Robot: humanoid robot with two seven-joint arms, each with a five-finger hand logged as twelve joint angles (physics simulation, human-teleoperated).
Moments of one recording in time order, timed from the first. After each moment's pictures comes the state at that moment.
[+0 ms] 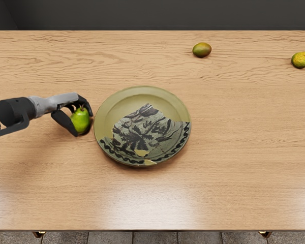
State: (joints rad) left arm -0.95 0.69 -0.24 -1.19 1.11 -0.21 0.02; right arm -0.01 0.00 0.23 0.23 0.07 0.03 -0.13
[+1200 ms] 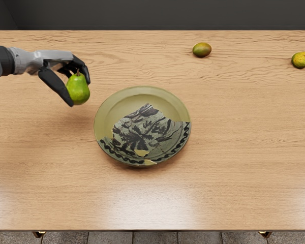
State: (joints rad) left arm -1.25 0.80 -0.25 -1.21 0.83 -0.53 0.06; right arm -0.01 0.00 0.23 0.24 0.07 0.03 -0.13
